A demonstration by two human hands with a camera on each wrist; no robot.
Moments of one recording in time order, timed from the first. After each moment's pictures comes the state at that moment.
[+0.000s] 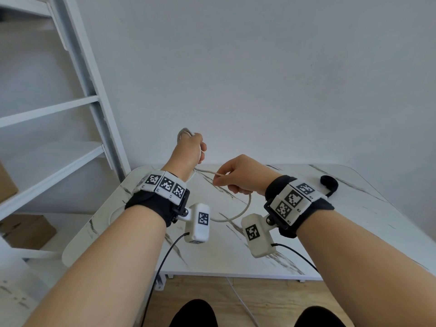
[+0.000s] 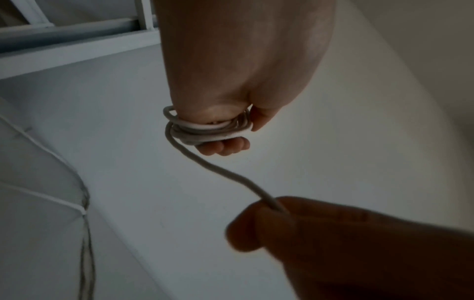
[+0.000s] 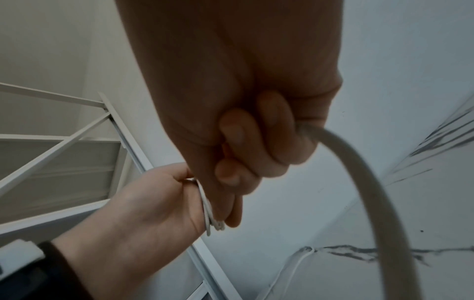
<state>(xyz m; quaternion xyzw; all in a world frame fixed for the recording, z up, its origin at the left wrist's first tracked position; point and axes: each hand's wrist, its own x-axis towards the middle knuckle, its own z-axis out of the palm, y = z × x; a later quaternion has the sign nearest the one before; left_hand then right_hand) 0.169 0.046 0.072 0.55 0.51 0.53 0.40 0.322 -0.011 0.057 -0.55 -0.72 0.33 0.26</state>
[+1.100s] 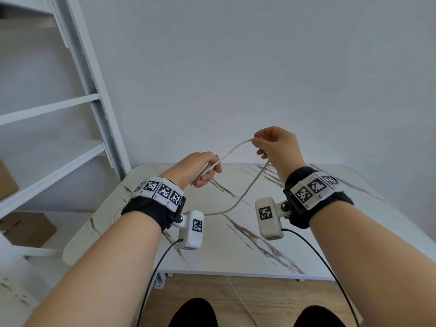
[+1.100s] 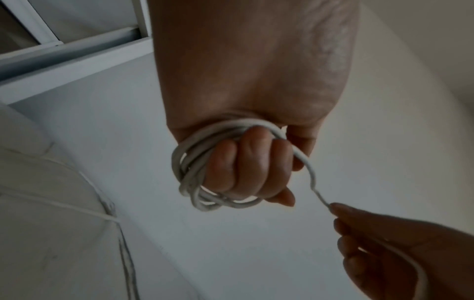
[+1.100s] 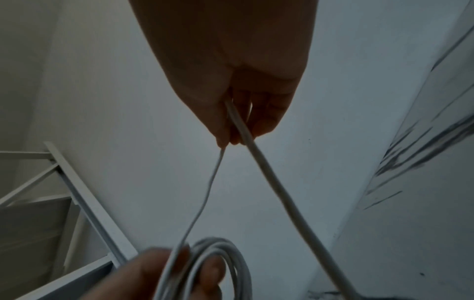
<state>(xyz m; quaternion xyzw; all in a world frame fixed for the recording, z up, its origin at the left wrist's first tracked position) 0.160 0.034 0.054 0.66 0.48 0.29 0.50 0.368 0.017 0.061 -0.51 -0.54 0.28 0.61</state>
